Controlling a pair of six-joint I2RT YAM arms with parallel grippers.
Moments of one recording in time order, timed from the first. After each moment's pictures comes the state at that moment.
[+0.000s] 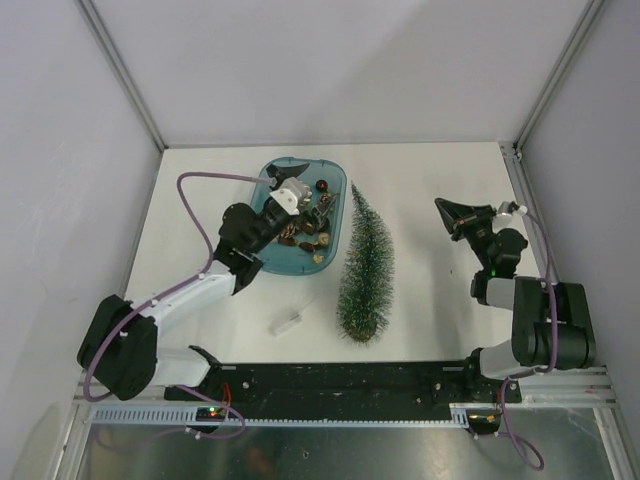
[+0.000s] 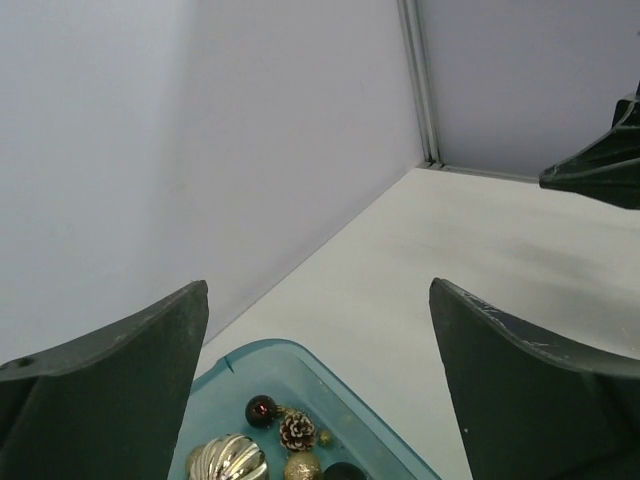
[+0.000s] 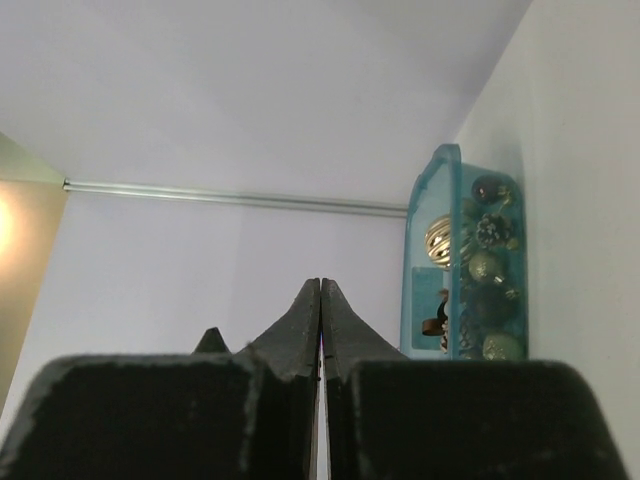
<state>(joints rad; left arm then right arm) -0.58 1.30 0.77 0.82 0.25 0.23 -0.10 1.46 0.39 1.21 -0.48 1.57</state>
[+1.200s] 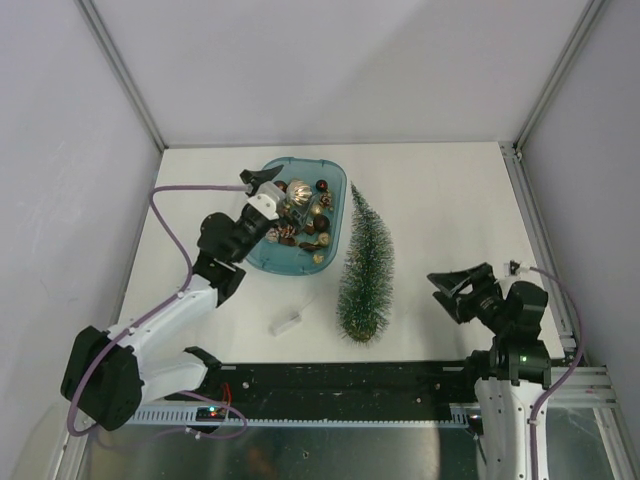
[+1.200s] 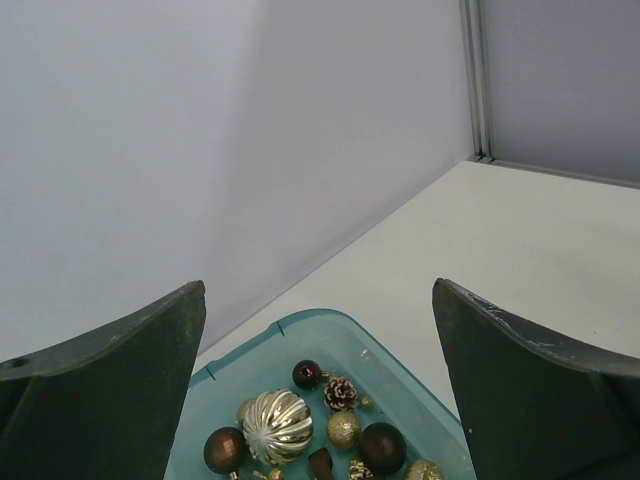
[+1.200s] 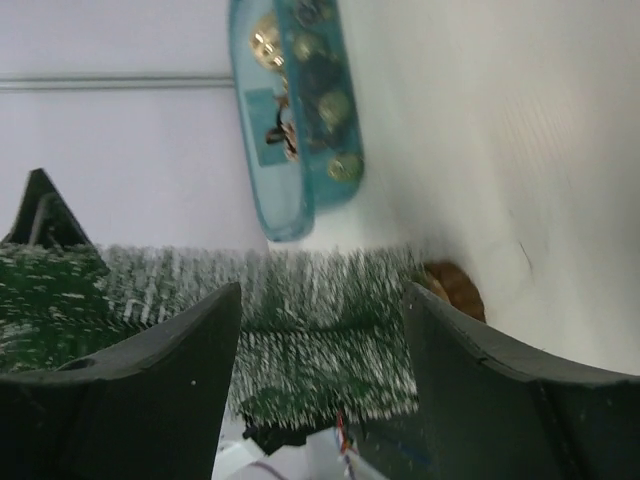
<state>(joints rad) -0.52 1.13 0.68 0.74 0.20 0.25 -0.13 0.24 0.41 -0.54 -0.58 1.12</state>
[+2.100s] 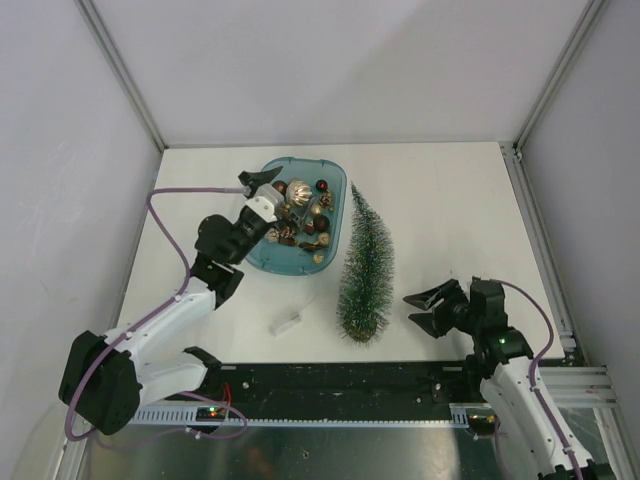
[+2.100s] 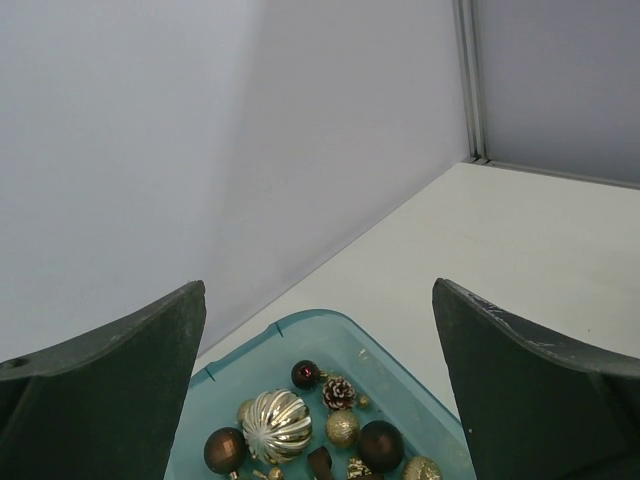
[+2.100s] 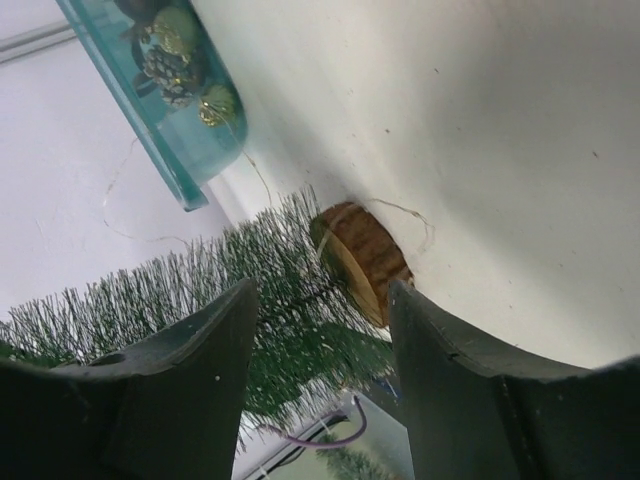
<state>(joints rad) -0.51 1.11 0.67 0.73 0.21 0.25 0.16 0.40 0.18 -0.46 -0.48 1.32</state>
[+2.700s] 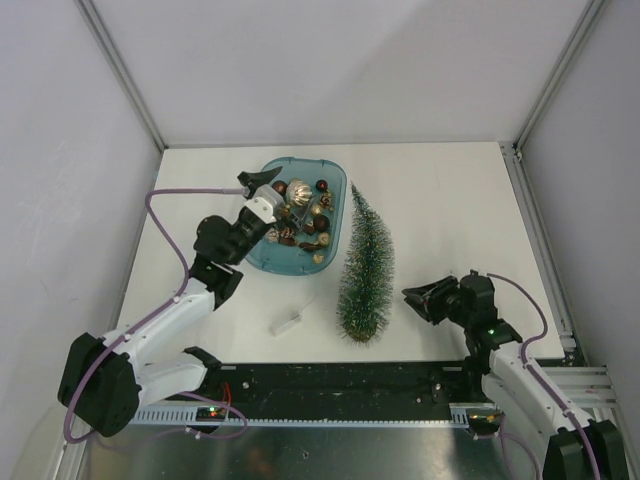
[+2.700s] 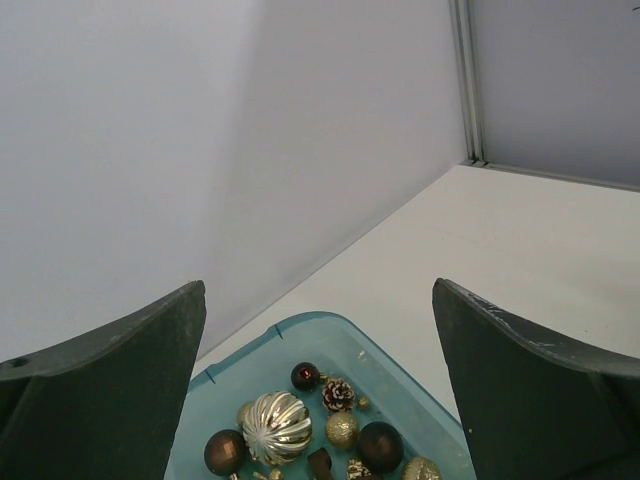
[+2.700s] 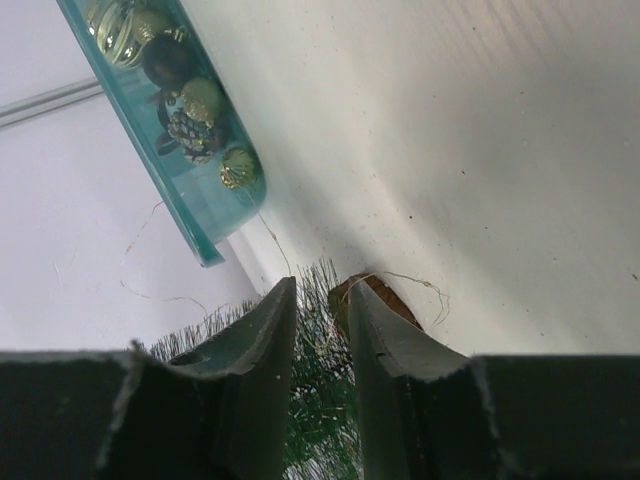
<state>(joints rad) -0.51 1.09 0.67 0.72 0.22 0.25 0.25 0.63 0.13 -0.10 -0.32 1.42</state>
